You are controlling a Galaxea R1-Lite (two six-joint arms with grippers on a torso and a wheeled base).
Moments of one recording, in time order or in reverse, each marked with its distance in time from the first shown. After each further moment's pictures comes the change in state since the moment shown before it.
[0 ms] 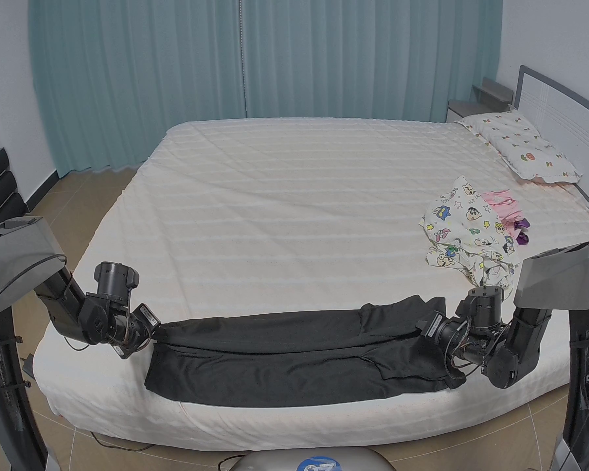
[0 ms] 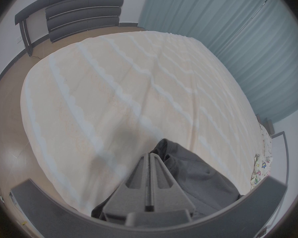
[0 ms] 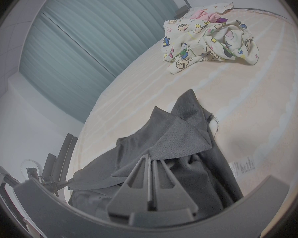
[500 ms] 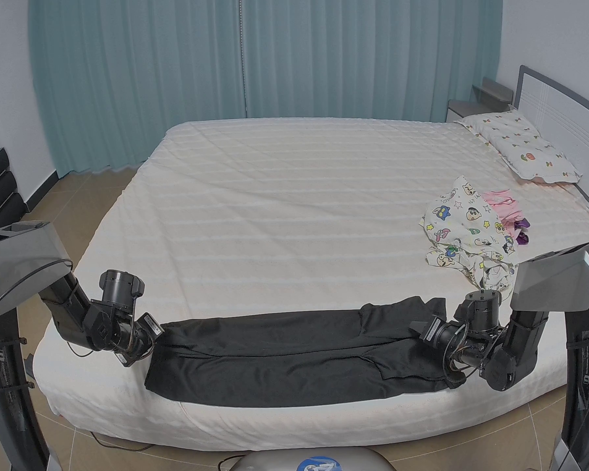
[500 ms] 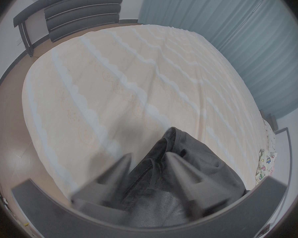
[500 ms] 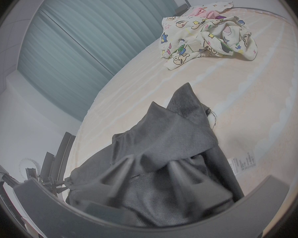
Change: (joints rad) left arm -0.018 0.014 0.021 0.002 0.015 0.000; right arm 0.001 0.011 0.005 -0.021 -0.007 -0.001
